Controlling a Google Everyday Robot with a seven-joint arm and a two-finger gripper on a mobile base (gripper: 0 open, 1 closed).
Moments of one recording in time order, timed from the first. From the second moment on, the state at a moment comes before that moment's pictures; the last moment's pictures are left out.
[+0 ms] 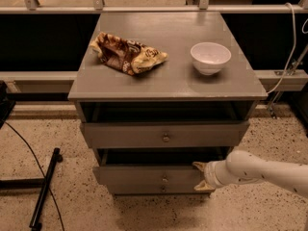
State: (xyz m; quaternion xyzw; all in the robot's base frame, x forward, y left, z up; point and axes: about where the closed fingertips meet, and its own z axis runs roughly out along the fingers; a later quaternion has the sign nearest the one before) arm 0.524 -0.190 0.413 -0.71 0.65 0.04 0.26
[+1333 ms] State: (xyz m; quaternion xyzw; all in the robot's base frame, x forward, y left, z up) arm 0.523 -0.188 0.416 -0.72 0.65 0.04 0.26
